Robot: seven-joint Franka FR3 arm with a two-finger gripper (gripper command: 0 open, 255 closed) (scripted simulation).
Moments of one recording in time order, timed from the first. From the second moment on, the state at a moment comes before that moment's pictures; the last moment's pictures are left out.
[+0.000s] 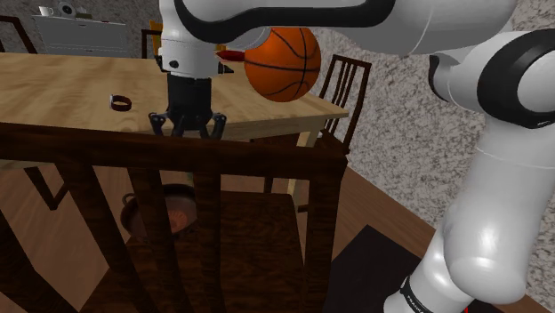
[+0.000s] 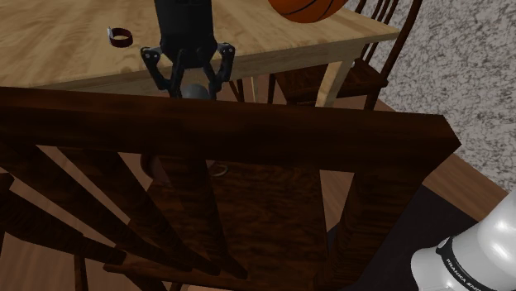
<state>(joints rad) 0.19 0.16 0.44 -1.54 0.07 1.70 0.79</state>
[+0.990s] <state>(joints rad) 0.28 0.47 0.44 -1.23 -0.05 1.67 0.85</state>
